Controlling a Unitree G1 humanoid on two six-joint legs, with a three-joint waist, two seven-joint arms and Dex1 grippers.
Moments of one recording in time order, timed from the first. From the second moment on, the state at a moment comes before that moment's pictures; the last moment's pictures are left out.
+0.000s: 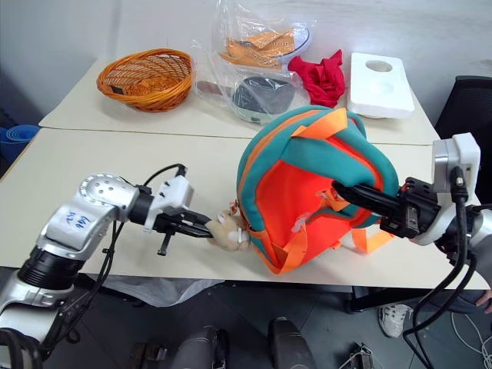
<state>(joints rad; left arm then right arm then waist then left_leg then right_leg) -0.61 0.76 -0.31 -0.10 -0.23 0.39 -1.26 -0.15 -0.88 -0.53 -0.44 1.24 0.78 0.82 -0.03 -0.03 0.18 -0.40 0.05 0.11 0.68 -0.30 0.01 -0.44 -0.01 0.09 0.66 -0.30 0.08</state>
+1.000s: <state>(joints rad) -0.82 0.67 -0.22 0.36 -0.16 0.19 -1.30 -0.04 -0.68 -0.44 -0.66 1.31 0.72 0.49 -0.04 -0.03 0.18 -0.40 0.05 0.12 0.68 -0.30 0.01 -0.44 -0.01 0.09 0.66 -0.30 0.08</state>
